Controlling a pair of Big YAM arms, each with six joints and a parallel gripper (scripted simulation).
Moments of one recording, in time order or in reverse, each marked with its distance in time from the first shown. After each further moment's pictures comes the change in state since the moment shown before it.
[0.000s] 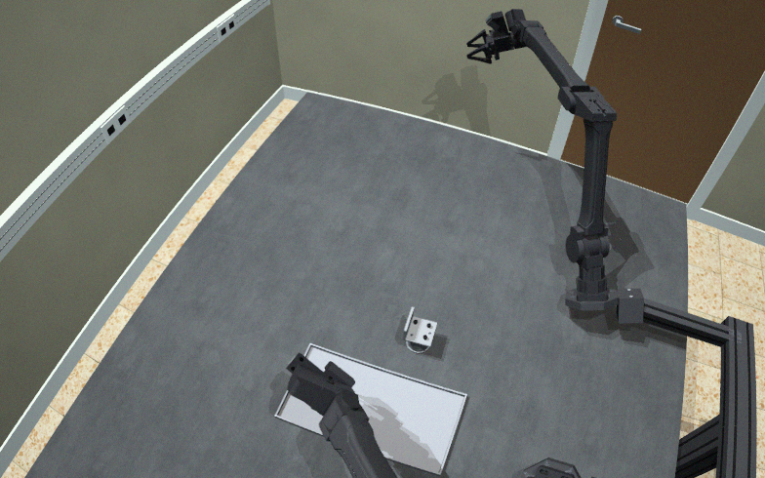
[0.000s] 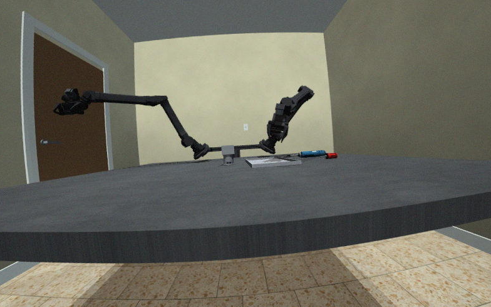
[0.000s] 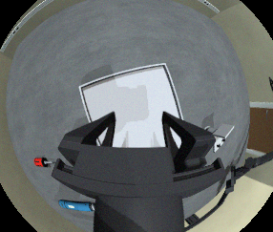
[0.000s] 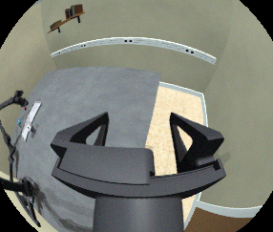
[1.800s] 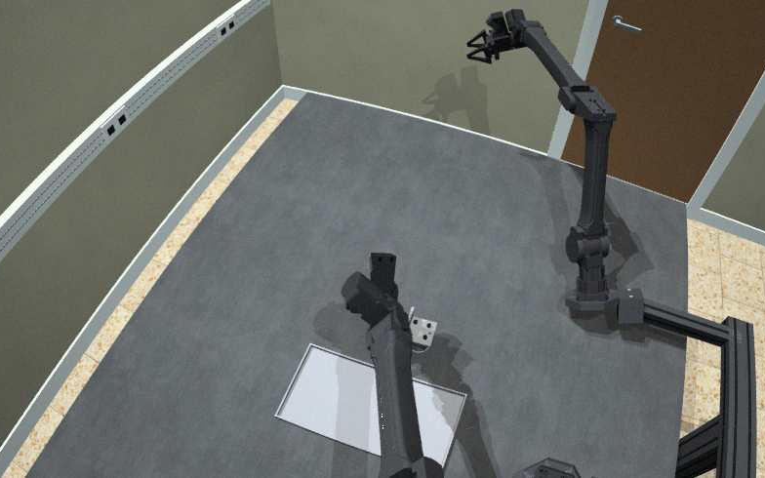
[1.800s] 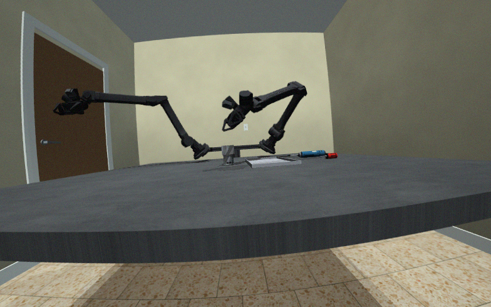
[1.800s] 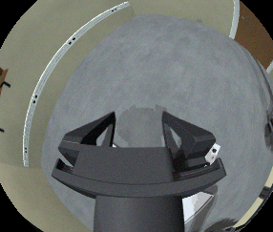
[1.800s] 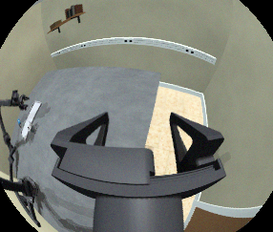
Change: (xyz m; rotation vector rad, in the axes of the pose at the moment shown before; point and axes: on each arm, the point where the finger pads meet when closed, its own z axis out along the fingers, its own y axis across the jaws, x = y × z) left arm -0.066 -0.237 0.013 0.125 -0.308 0.856; right arm 0.000 0.000 0.000 0.000 0.000 0.000
